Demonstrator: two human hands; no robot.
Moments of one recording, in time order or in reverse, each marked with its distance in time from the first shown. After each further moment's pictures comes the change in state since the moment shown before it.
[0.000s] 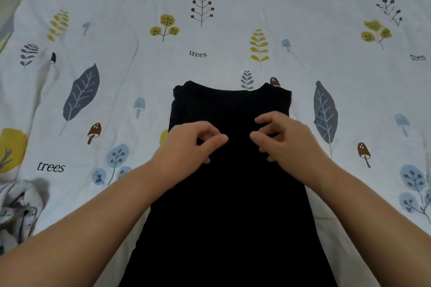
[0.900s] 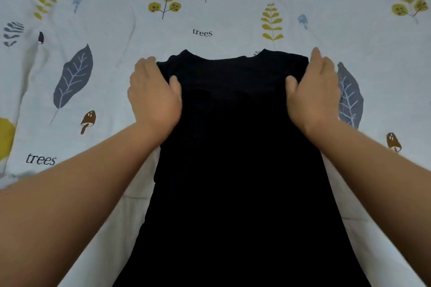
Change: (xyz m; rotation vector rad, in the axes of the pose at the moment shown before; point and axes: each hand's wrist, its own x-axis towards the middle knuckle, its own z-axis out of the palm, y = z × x) left_hand 0.074 -0.052 -0.017 0.448 0.630 -0.153; right_hand 0.086 0.029 0.007 -0.542 0.509 0.068
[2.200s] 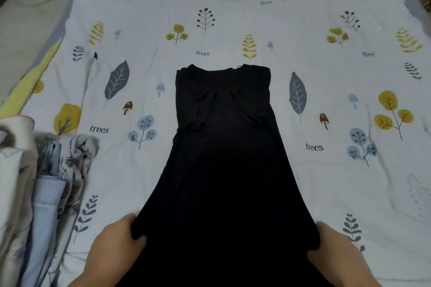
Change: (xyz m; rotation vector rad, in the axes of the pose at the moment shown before) left_hand -0.266 -0.094 -0.165 0.220 -0.671 -0.240; right_hand -0.289 0.095 -0.139 -0.239 -0.795 0.288
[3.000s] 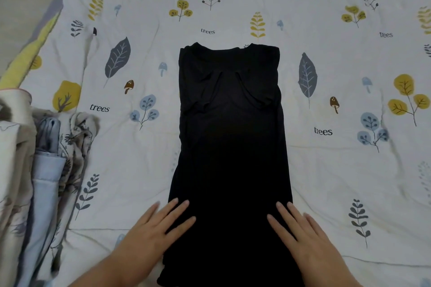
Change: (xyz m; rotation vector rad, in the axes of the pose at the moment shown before) left_hand -0.013 -0.003 0.034 0.601 0.103 0.944; right_hand -0.006 0.009 0.051 -0.313 0.386 -0.776
